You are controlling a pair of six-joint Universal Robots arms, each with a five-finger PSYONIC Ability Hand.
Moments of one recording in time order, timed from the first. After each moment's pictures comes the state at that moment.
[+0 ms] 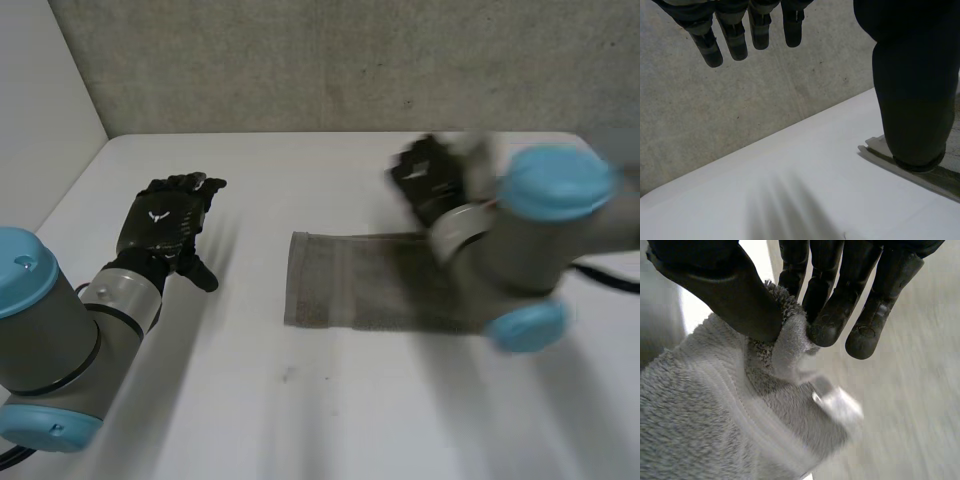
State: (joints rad) left arm 4.34 -1.82 -1.84 3.60 -1.52 3.24; right arm 2.13 -0.95 1.25 -0.27 1.53 2.15; left_hand 0.18 0.17 0.17 0.17 0.03; right_hand 1.33 1.32 1.34 1.34 1.16
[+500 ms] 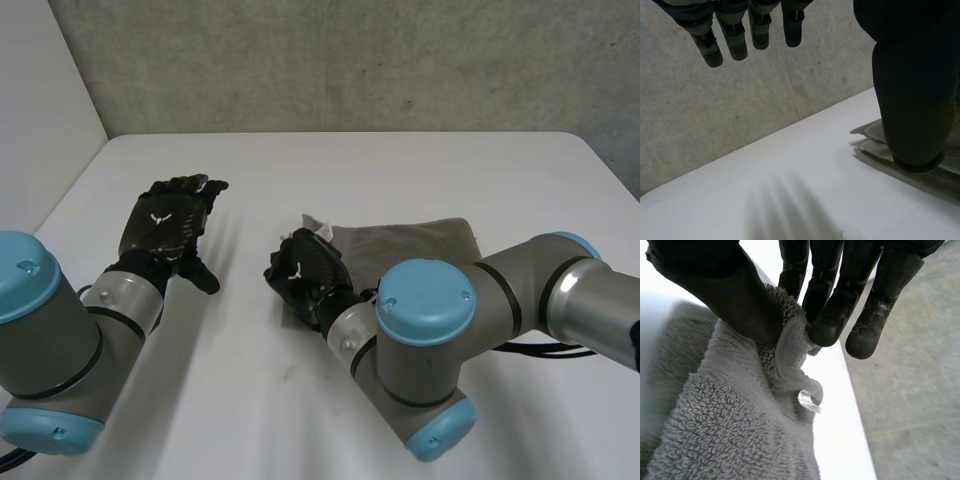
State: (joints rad) left arm 4.33 -1.82 -1.85 3.61 -1.52 3.24; right arm 2.37 -0.86 1.34 -0.34 1.43 2.26; left_hand 0.18 0.17 0.17 0.17 0.03; right_hand 1.33 1.32 1.34 1.35 1.16
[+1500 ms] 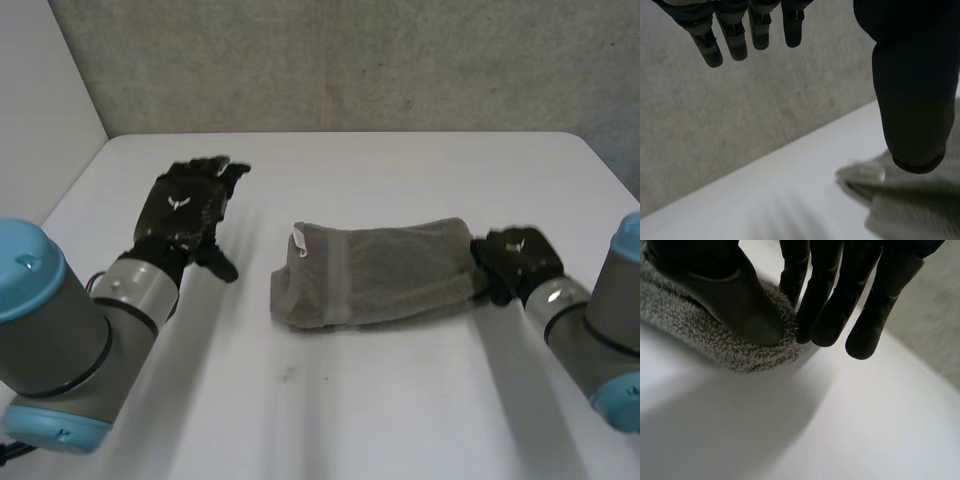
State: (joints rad) left arm 4.25 -1.78 -1.78 3.56 -1.53 3.23; right arm 1.81 -1.15 1.71 -0.26 1.44 2.70; left_hand 0.18 0.17 0.17 0.17 0.03; right_hand 1.26 1.33 1.34 1.34 1.15
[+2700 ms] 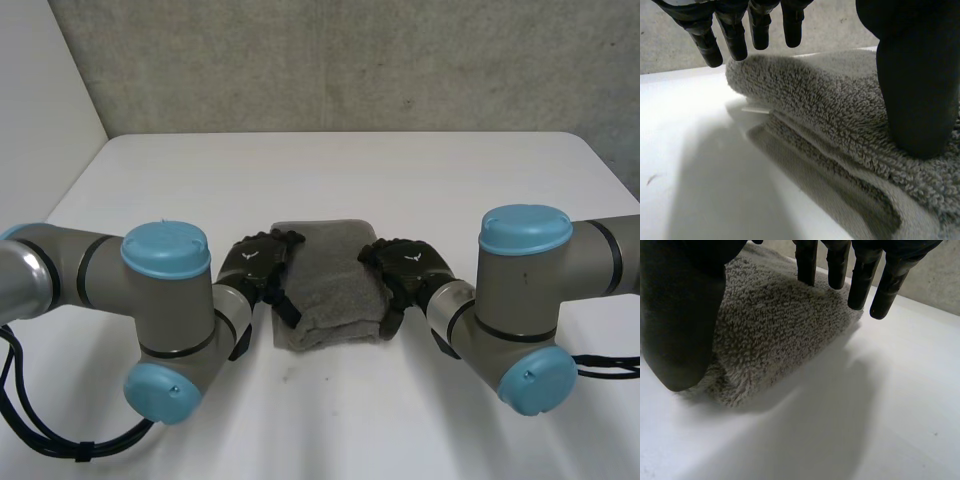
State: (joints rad) left arm 4.13 -2.26 -1.40 3.32 -1.59 2.98; right arm 2.08 -0.90 1.38 -0.07 1.41 3.04; left_hand 0.18 0.17 0.17 0.17 0.03; right_hand 0.23 0.25 0.25 0.26 0.06
